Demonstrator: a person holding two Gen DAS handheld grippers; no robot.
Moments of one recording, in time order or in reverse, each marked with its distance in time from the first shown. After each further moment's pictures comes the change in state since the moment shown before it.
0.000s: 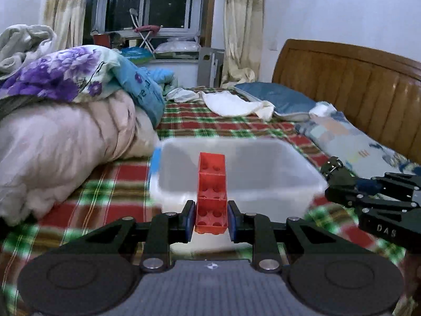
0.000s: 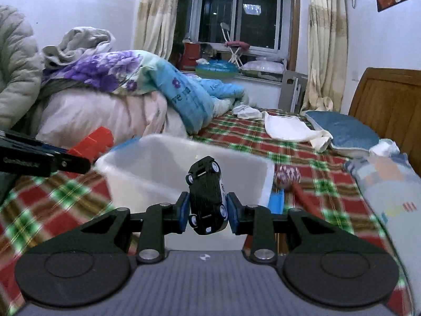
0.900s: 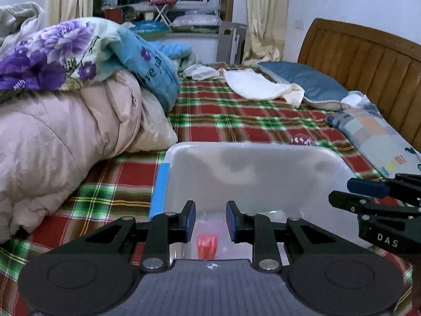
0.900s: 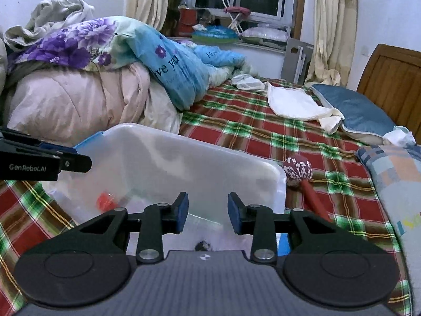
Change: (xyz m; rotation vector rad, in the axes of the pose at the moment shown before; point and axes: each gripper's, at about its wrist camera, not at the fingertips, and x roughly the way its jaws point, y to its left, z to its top) left arm 0.095 0.016 0.038 -0.035 0.143 0.067; right arm 0.091 -0.018 0.027 0.009 0.164 0.003
